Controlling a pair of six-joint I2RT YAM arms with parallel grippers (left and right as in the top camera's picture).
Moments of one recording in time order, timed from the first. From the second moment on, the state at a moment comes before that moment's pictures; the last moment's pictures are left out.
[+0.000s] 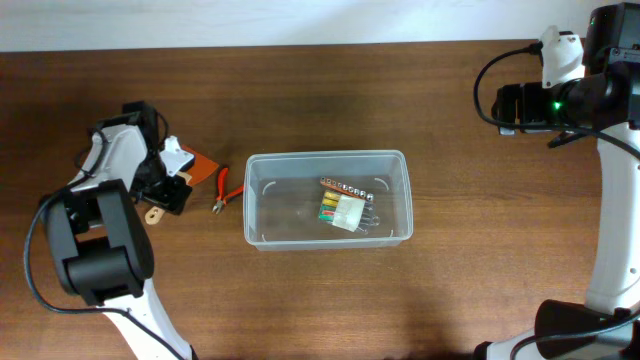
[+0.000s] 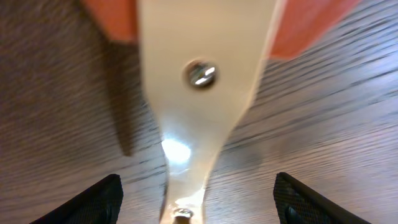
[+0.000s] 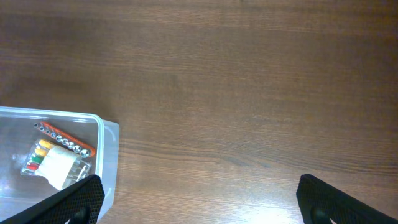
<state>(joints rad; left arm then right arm) 0.20 2.11 1.51 -1.05 -0.14 0.63 -0.17 1.68 2.00 -1.36 -0.12 -0.21</state>
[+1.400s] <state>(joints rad) 0.24 2.11 1.48 -0.95 -0.04 0.62 -0.17 1.68 2.00 -1.40 -0.12 -0.21</state>
